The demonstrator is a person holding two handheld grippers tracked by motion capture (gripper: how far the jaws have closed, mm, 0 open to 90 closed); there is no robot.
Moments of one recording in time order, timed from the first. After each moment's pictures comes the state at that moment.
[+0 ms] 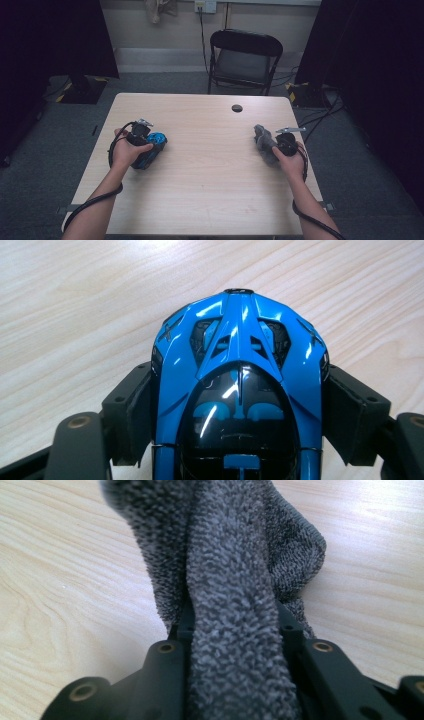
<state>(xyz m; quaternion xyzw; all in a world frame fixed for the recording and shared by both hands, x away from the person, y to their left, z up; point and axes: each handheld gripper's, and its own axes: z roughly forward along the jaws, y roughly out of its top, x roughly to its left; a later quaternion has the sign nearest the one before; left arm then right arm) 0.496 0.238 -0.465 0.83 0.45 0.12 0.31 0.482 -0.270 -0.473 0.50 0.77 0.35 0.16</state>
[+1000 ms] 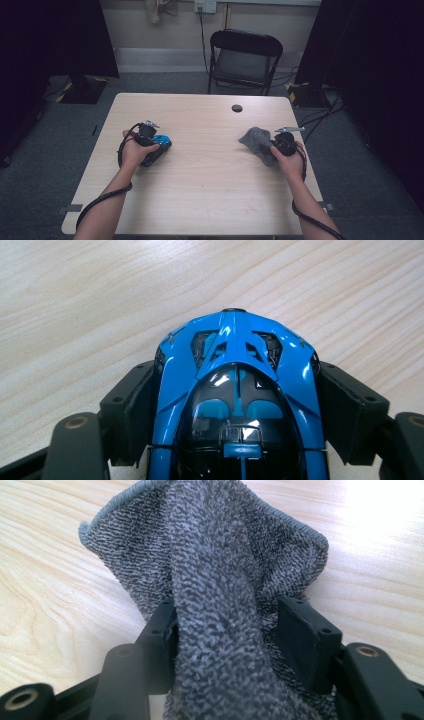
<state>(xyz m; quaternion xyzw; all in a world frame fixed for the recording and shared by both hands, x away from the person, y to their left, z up) 0.508 0.224 -0.485 0.83 0.45 0.13 0.30 0.482 -0.266 -0.471 0.50 0.77 0.36 0.16</state>
